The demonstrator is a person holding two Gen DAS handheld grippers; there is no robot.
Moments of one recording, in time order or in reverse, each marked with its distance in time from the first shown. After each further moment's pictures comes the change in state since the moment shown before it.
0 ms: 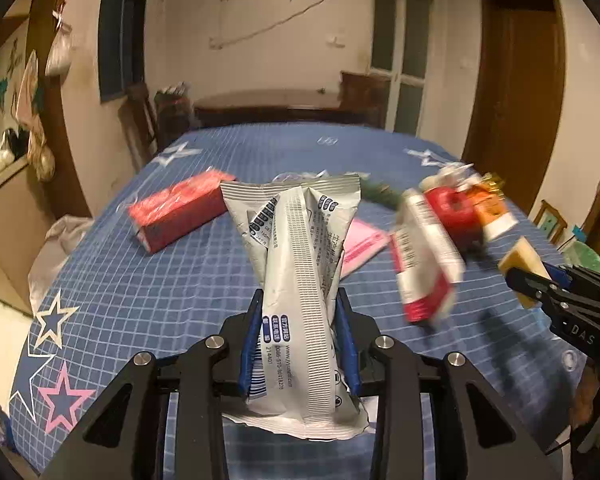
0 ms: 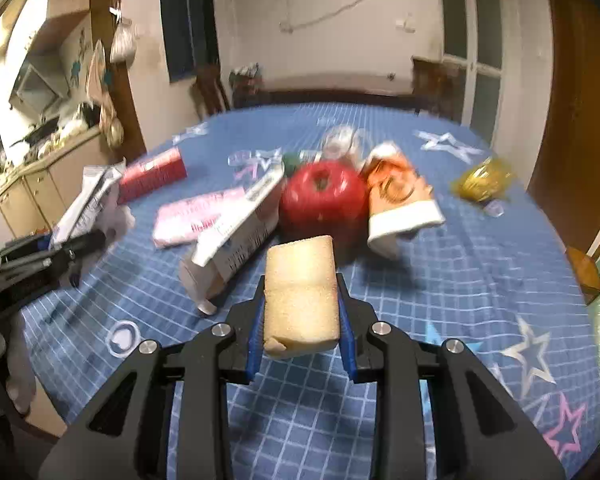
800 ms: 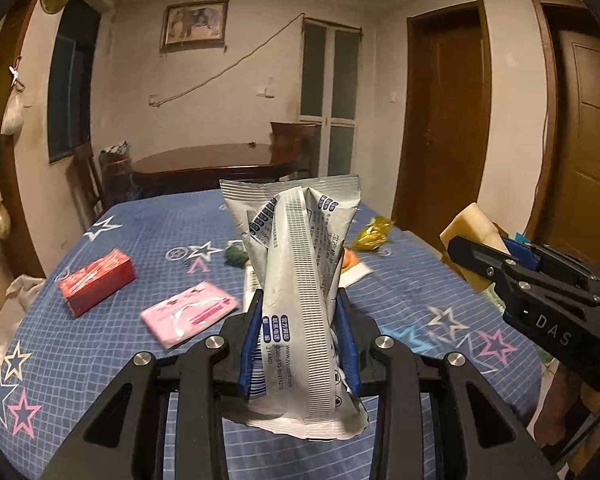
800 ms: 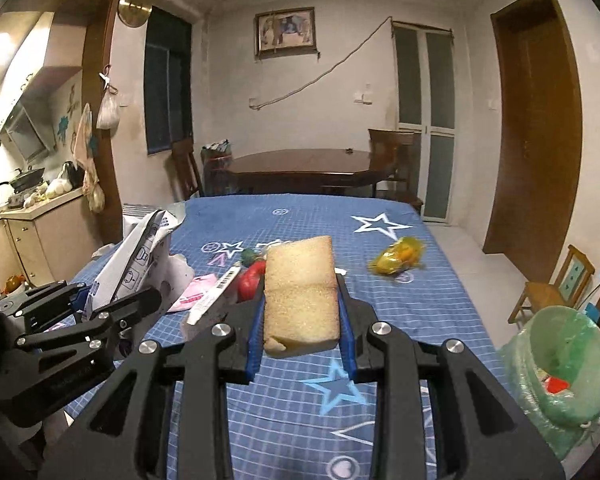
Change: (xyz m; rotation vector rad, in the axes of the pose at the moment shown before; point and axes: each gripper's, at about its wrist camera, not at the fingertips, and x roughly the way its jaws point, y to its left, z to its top) left arm -0.071 -0.132 0.024 0.104 -0.174 -0.189; right arm -0.108 -0.039 0.015 0.032 -0.245 -0.127
